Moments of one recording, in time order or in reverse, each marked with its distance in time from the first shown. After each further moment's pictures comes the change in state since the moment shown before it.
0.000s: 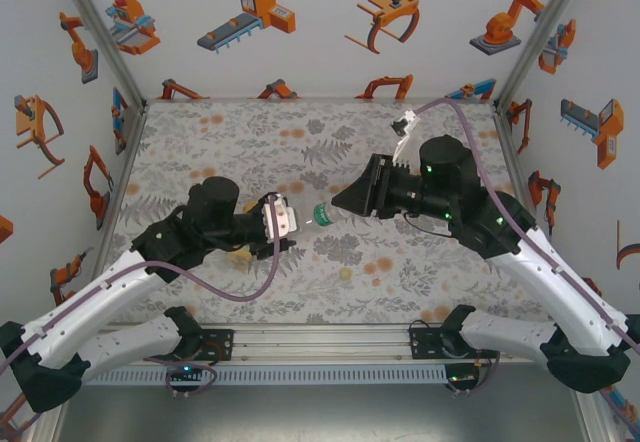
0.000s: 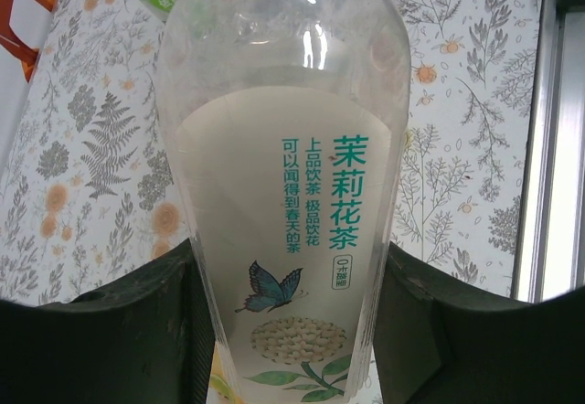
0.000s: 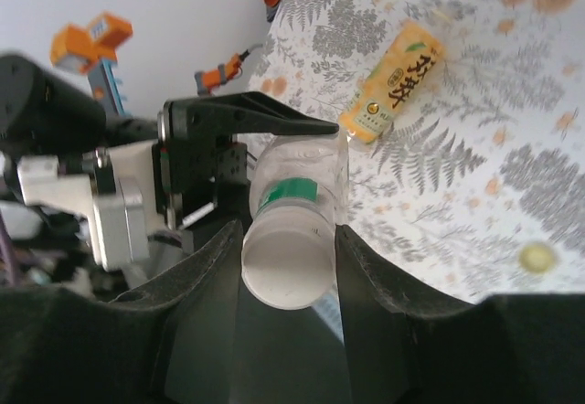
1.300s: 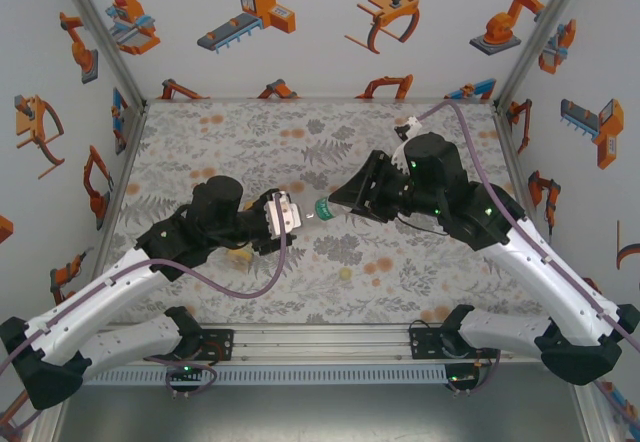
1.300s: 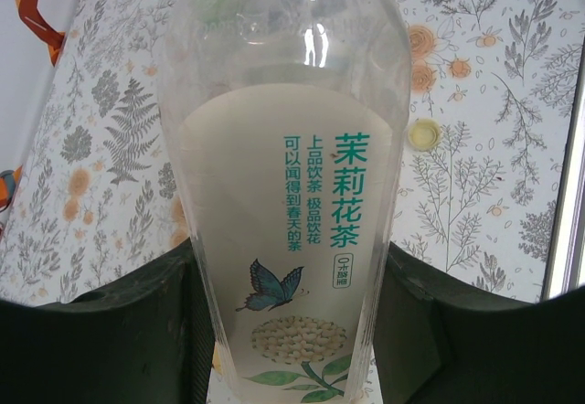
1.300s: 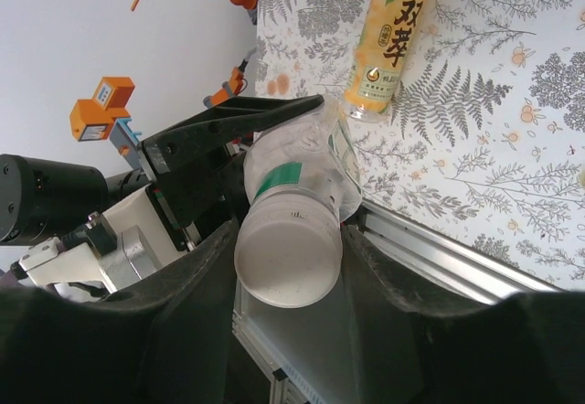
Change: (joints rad) left arm -0.005 0.019 -0.003 0.031 -0.066 0.003; right arm -0.002 0.056 0.033 -0.100 0.044 0.256
